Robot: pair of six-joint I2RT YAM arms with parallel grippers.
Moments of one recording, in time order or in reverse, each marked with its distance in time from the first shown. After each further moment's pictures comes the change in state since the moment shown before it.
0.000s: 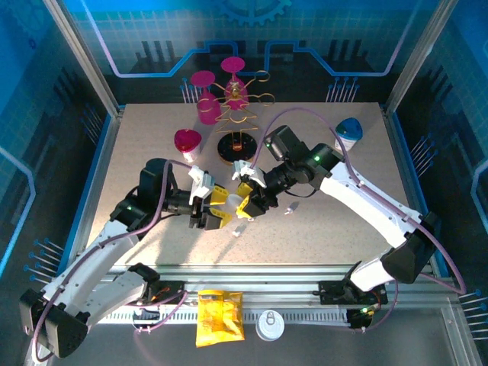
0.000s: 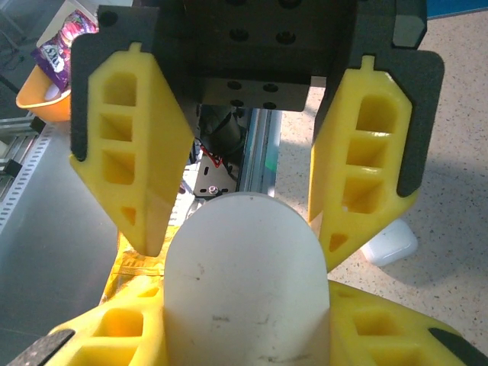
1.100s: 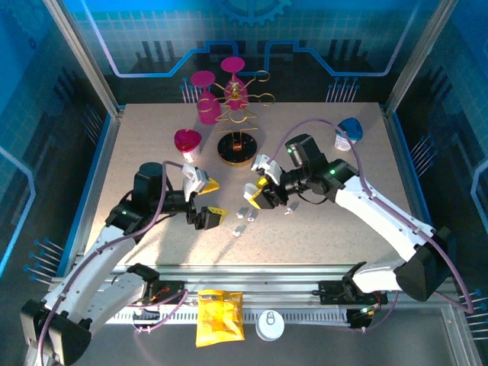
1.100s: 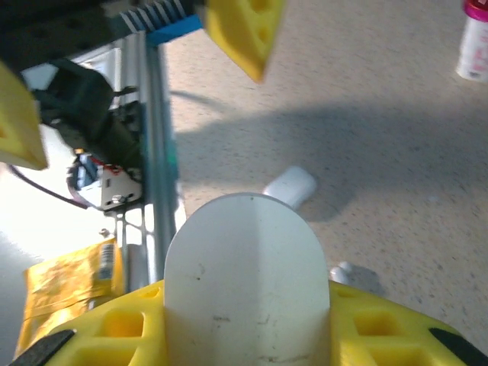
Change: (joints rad) left arm 0.076 -0.044 -0.047 -0.060 -0.207 -0.002; right arm -0.127 -0.154 -0.290 0.267 0.137 0.201
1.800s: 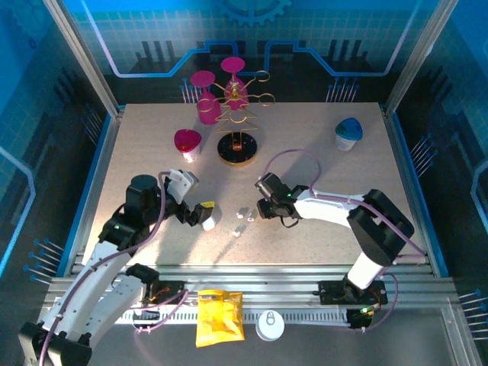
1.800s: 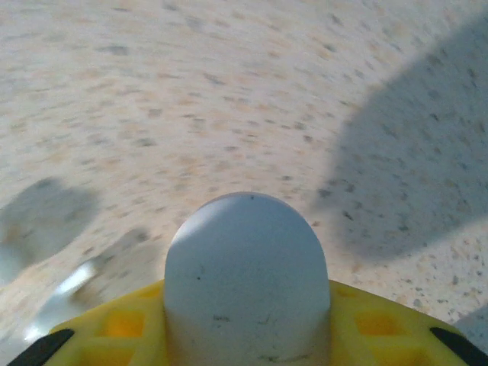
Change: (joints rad) left arm 0.047 -0.148 -0.100 -0.052 -0.447 0.087; right arm 0.137 0.312 -0.312 0.372 0.837 0.696
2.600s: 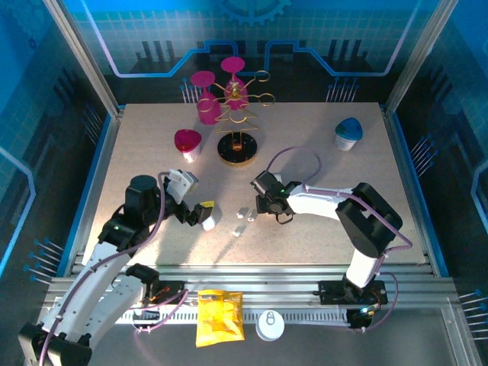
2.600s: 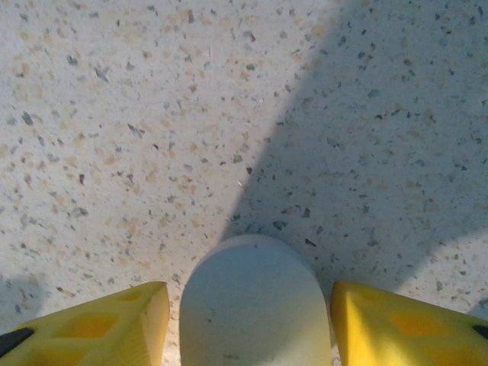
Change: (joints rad) left arm 0.000 -0.014 -0.005 0.006 -0.019 0.005; right arm -0.003 0.113 0.066 -0.043 0.119 0.238
